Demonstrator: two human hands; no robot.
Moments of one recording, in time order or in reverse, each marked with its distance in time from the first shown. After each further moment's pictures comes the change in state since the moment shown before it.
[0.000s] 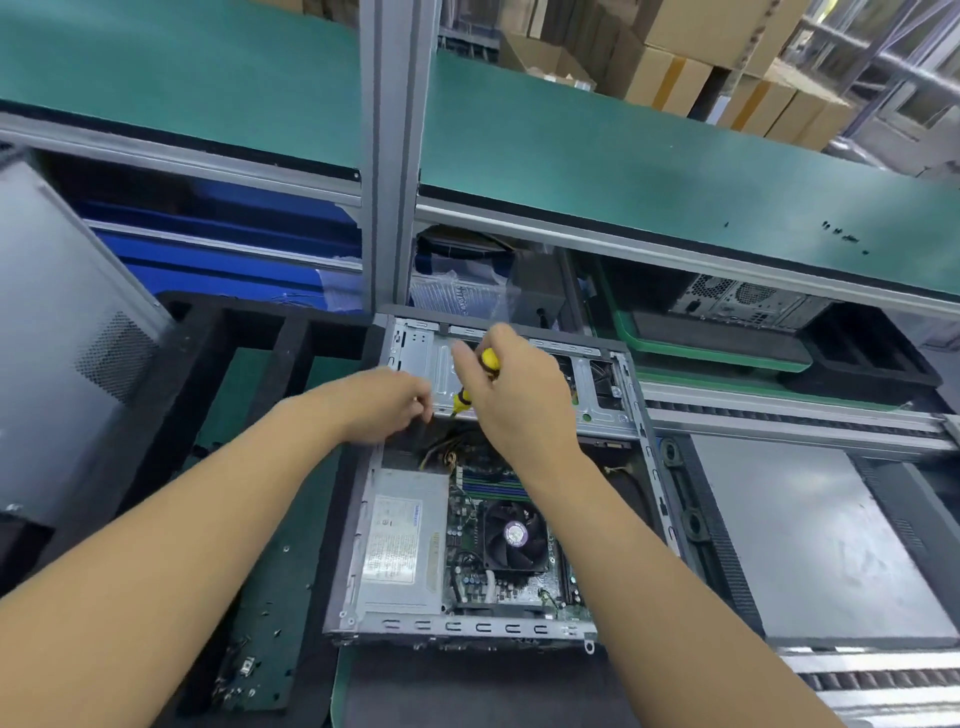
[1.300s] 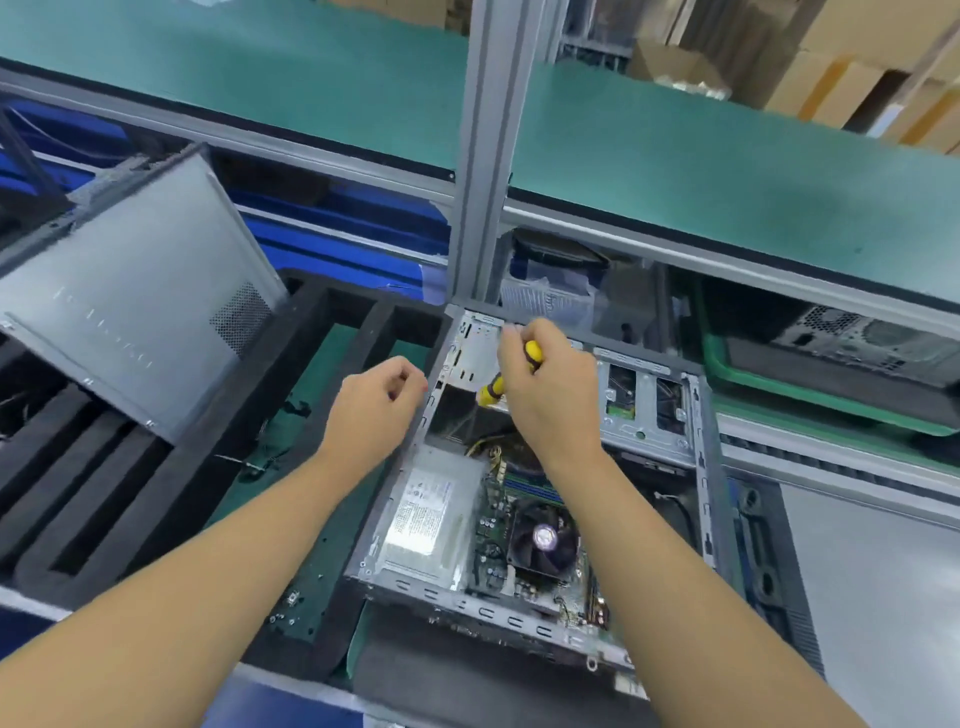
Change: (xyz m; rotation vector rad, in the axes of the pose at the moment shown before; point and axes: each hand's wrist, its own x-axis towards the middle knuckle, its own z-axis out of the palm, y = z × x) left_hand -0.053 -0.002 0.062 -0.510 0.908 -0.237; right_hand 0.005 0.011 0.007 0.441 -0.052 0.008
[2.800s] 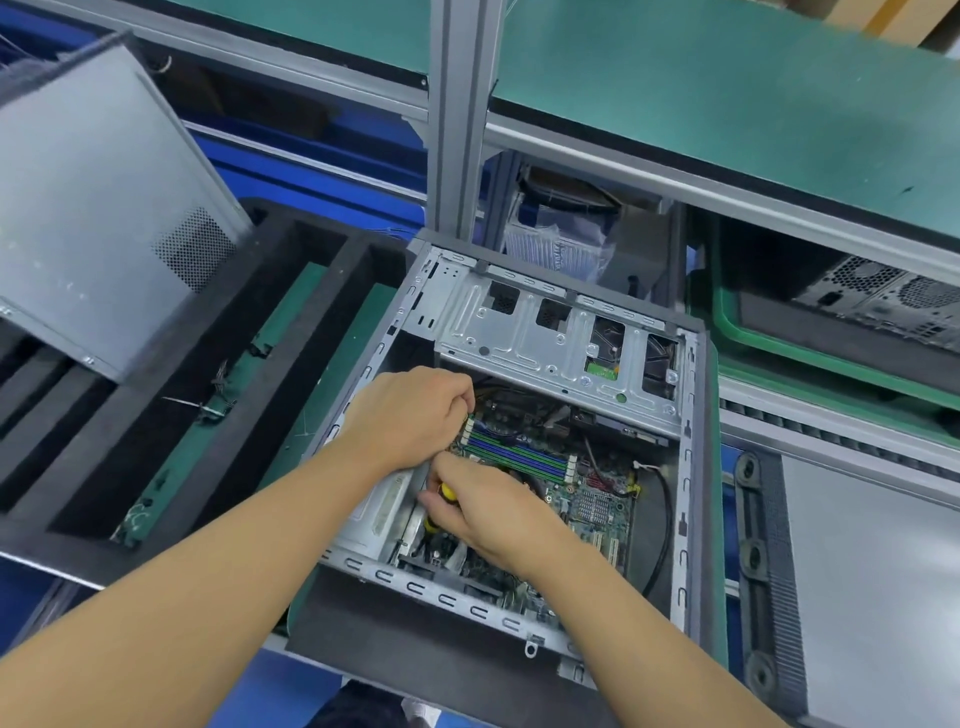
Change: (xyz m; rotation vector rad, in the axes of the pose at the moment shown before) left_hand -0.013 0.018 0.089 0.604 -0.341 0.157; right_hand -0.093 0.094 -0.006 -0.195 -0.960 -0.164
